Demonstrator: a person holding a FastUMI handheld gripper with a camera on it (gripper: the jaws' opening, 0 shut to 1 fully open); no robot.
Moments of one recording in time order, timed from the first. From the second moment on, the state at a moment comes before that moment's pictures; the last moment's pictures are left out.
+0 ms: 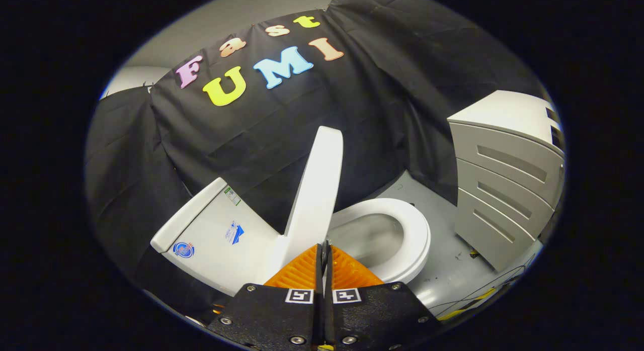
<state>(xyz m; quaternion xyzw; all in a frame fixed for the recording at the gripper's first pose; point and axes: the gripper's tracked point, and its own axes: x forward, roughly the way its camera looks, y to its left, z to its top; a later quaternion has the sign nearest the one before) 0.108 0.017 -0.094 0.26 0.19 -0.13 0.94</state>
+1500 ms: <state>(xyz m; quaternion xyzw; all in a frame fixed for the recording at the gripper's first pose) 0.134 0.086 -0.036 0.12 0.17 -0.09 0.97</state>
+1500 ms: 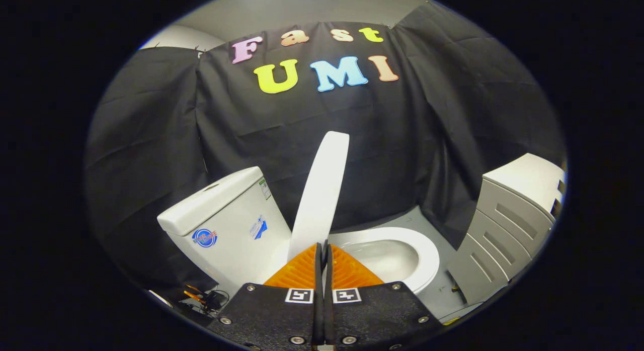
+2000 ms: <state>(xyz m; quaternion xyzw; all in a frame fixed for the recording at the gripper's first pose) 0.142 0.114 -0.024 0.06 0.18 -0.09 0.98</state>
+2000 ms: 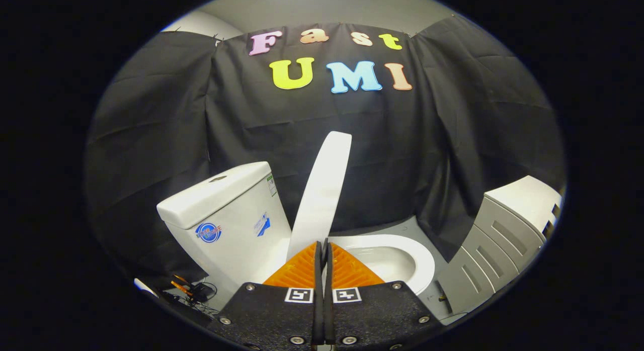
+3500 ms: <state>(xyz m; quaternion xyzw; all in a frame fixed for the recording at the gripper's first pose) 0.188 0.245 -0.007 0.04 0.16 0.05 0.98</state>
